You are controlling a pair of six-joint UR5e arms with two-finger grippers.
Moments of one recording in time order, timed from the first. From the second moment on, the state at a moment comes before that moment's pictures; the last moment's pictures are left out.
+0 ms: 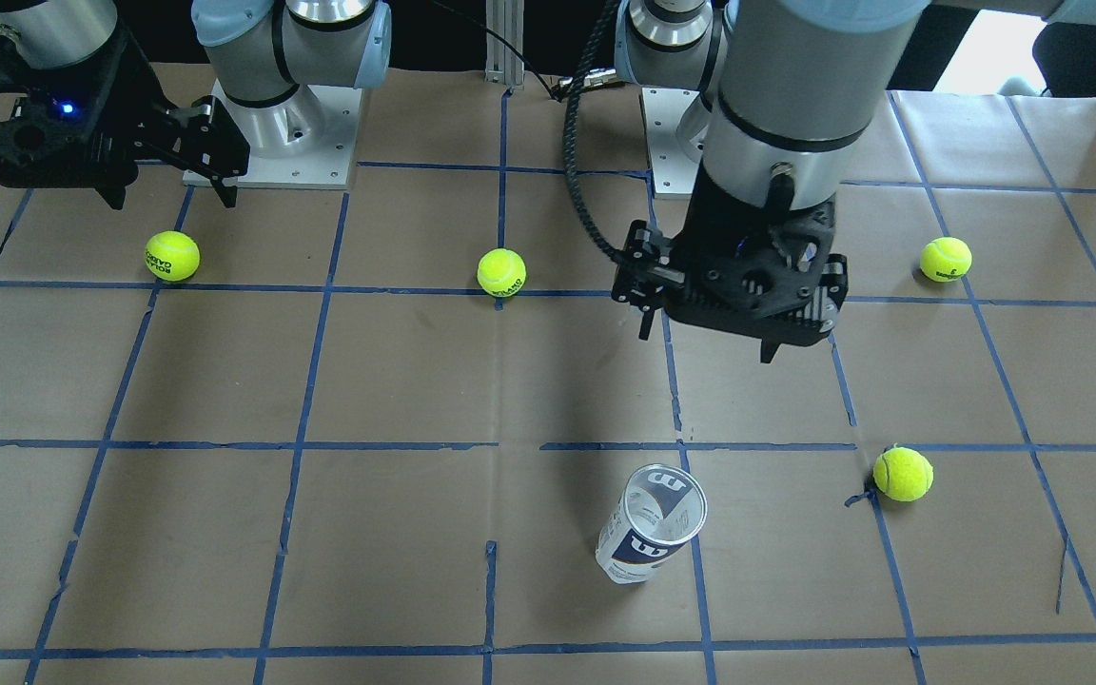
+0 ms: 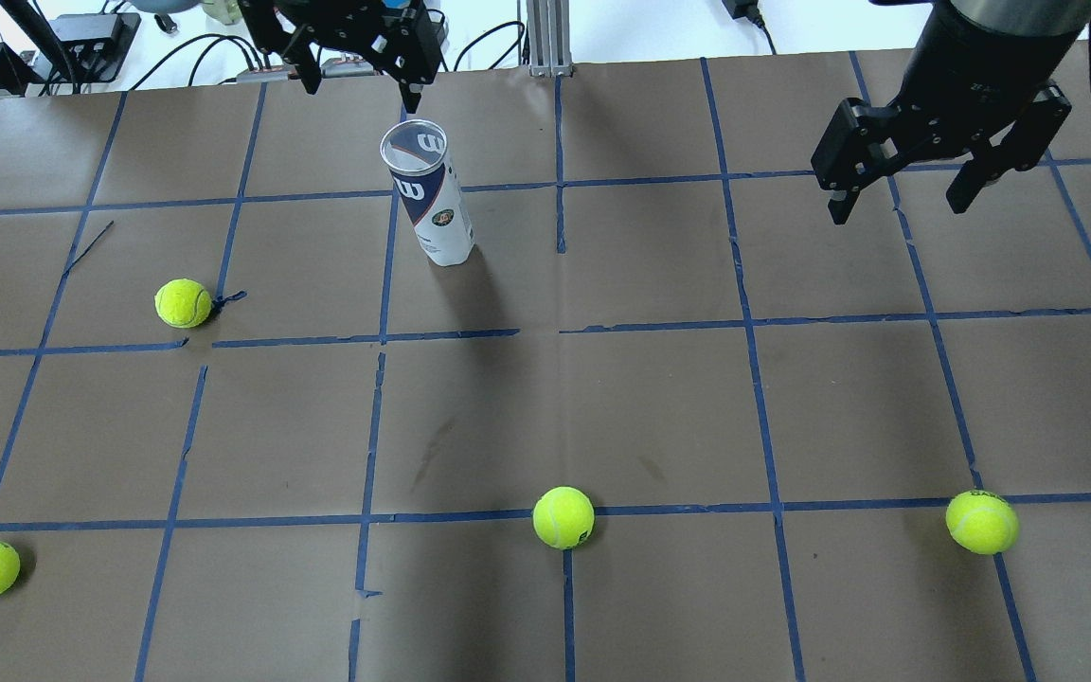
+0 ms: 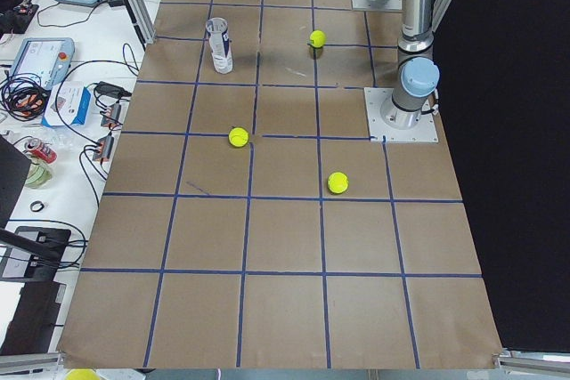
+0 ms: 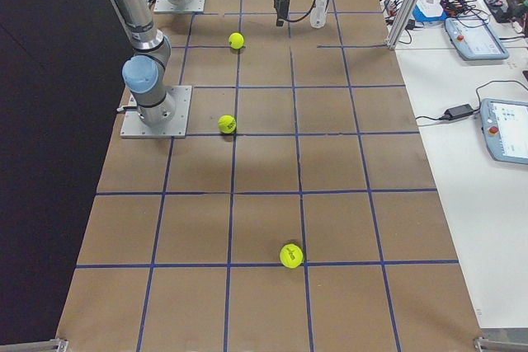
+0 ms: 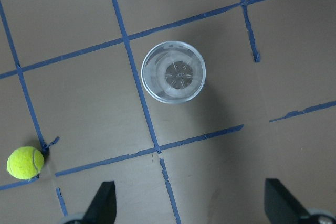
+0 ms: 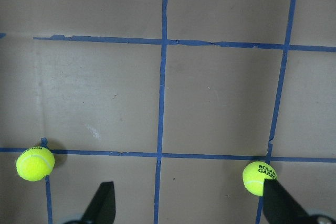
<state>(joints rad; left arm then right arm) -1.70 -1.85 -1.16 -1.65 1.61 0.10 1.52 -1.57 1.47 -1.38 -1.59 -0.10</state>
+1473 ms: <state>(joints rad) -1.56 -1.56 -1.53 -1.58 1.58 -0.04 1.52 -1.57 1.46 -1.38 -1.58 -0.09</state>
